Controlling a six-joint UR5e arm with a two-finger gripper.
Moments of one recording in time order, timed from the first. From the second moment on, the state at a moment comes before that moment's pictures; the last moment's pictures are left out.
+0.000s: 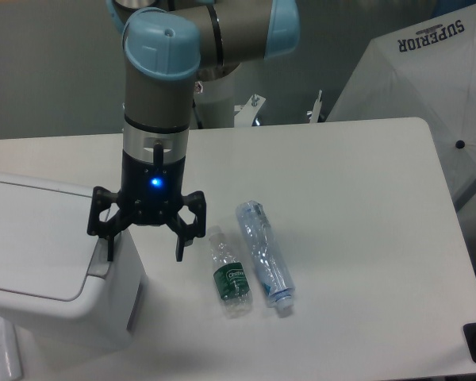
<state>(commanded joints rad) 2.24 -1.82 -1.46 -0.94 1.29 0.04</state>
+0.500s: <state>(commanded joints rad) 2.24 -1.83 -1.47 -0.94 1.29 0.03</state>
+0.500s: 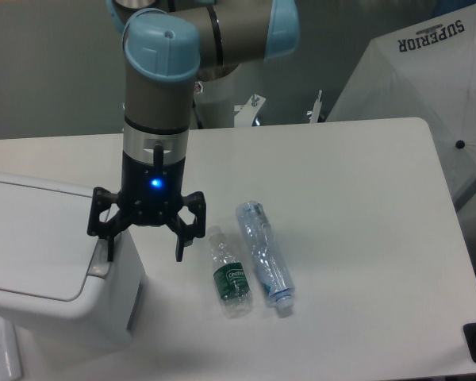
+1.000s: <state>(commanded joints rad) 2.24 -1.82 -1.45 -0.94 1.29 0.03</state>
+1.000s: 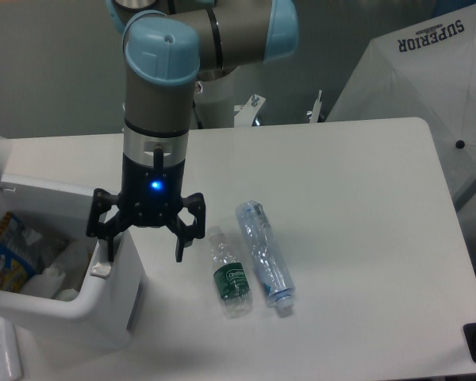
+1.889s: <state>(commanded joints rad) 2.52 -1.74 -1.44 -1.01 1.56 0.45</state>
